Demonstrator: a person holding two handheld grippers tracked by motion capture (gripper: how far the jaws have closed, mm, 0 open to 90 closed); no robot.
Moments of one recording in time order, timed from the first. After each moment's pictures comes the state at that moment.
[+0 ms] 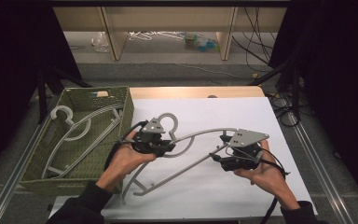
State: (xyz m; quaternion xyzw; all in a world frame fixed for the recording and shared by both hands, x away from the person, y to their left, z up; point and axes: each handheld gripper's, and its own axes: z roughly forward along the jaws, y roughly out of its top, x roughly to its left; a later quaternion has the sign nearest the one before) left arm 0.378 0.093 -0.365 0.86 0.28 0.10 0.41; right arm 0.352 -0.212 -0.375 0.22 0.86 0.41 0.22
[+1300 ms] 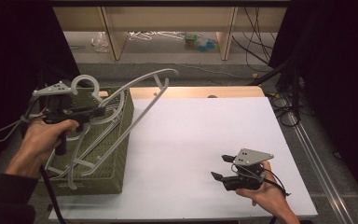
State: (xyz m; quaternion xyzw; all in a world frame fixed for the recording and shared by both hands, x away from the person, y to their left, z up) left arm 0.385 0.271 -0.280 0.74 0.42 0.15 0.50; right arm 0.321 -0.225 -0.418 0.27 0.85 0.43 0.16
